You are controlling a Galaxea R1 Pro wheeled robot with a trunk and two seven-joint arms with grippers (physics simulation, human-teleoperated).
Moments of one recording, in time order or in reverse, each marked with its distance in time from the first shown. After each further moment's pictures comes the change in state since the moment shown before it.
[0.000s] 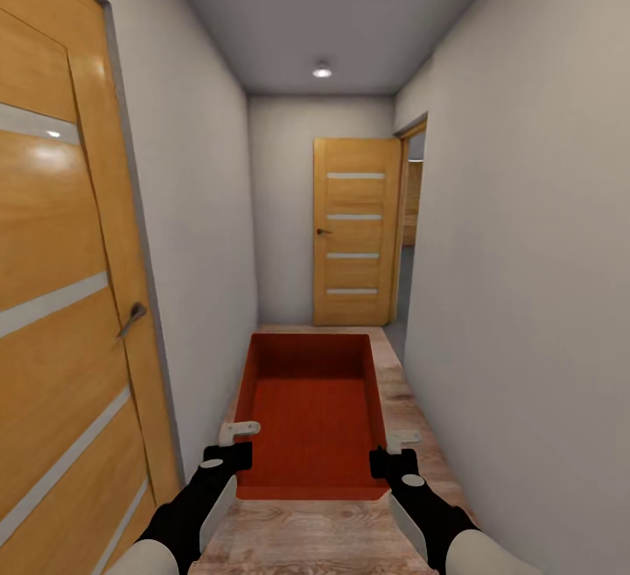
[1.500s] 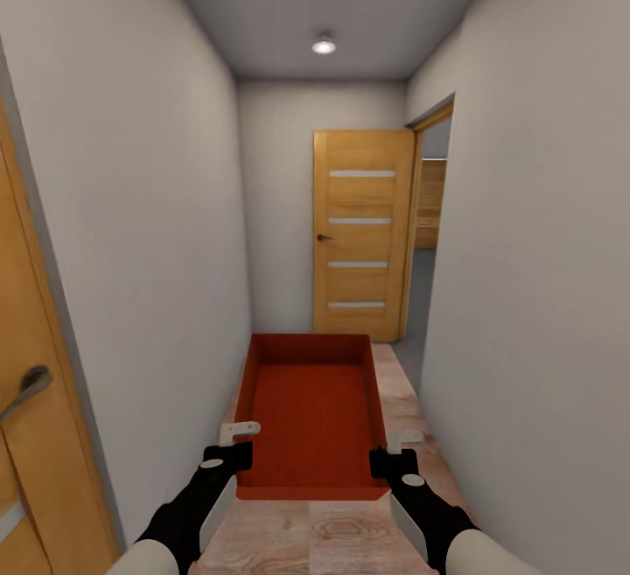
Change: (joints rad) left arm 0.000 0.000 0.001 0.001 0.000 0.000 0.000; right arm 0.000 0.000 0.000 -0.001 0.001 0.002 0.000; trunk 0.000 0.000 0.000
